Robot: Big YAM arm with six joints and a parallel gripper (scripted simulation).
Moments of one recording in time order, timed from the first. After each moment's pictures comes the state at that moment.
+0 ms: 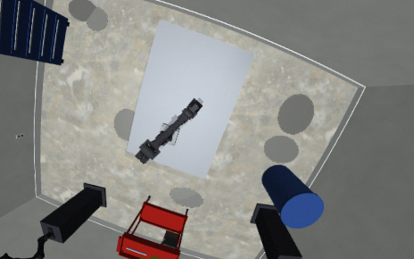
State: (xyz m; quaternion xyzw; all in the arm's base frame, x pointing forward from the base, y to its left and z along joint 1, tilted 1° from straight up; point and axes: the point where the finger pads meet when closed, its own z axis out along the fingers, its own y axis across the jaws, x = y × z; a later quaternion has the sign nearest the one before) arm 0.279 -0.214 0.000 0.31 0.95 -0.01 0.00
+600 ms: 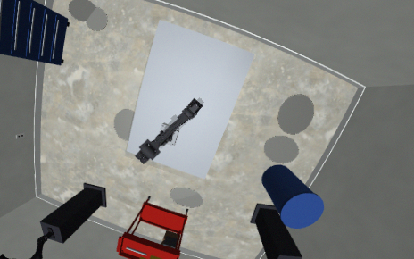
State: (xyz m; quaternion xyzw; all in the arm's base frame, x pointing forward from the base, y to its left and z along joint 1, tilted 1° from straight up) arm 0.279 -0.214 0.000 0.36 0.93 -0.01 0.00
